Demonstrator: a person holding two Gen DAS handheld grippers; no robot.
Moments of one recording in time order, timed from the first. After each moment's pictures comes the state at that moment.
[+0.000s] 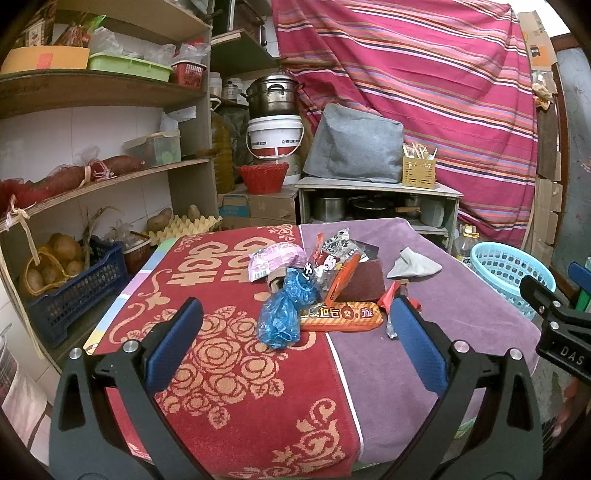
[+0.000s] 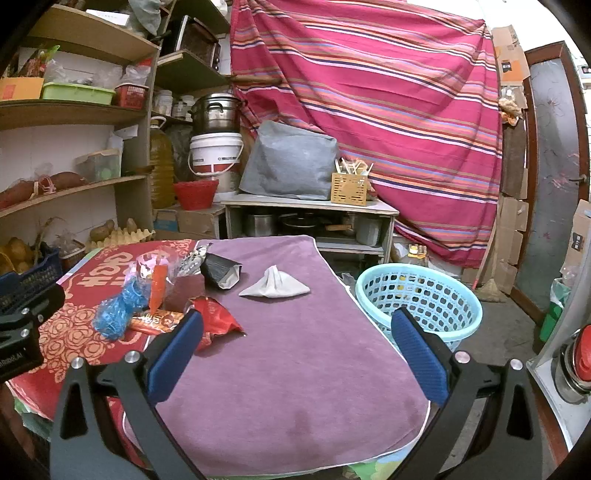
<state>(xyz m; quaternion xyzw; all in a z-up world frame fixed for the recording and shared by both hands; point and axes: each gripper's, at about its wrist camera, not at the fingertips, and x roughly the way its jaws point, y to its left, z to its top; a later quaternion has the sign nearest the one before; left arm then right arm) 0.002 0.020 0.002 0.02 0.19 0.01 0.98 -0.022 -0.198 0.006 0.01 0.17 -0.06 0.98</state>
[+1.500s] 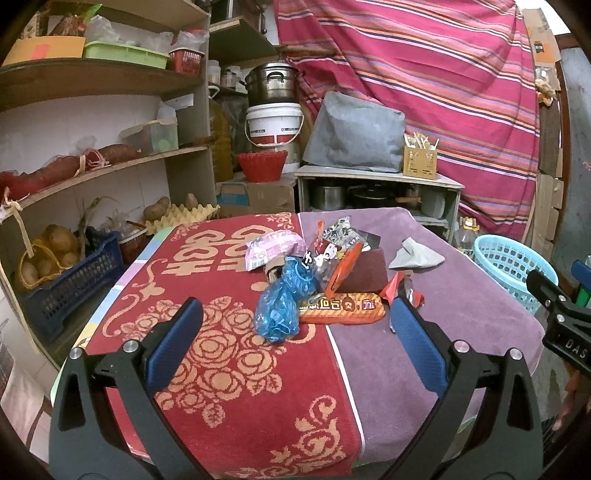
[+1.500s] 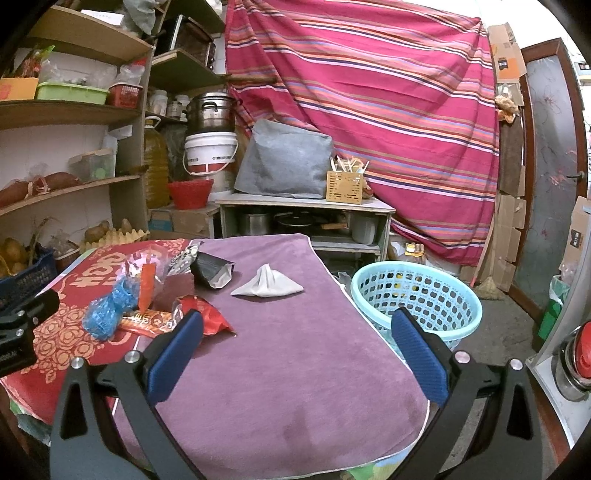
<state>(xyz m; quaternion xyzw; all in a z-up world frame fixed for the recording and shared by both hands) 0.010 0.024 -0.008 0.01 0.21 0.00 0.98 -0.017 -0.213 0.000 0.01 0.17 -0.06 0.98</state>
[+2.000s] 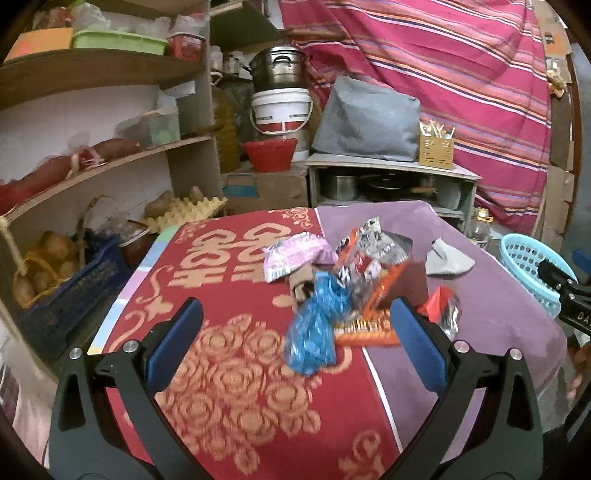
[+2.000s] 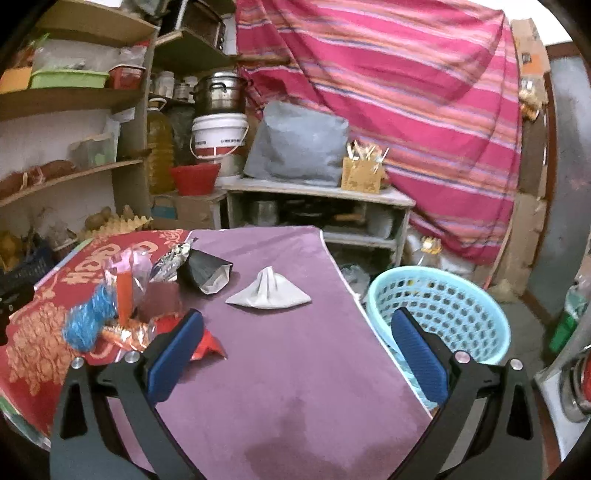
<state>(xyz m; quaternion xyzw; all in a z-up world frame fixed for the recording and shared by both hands) 0.079 0.055 0.006 0.03 0.24 0.01 0.97 0.066 -0.220 0.004 0.00 0.22 -0.02 0.98</state>
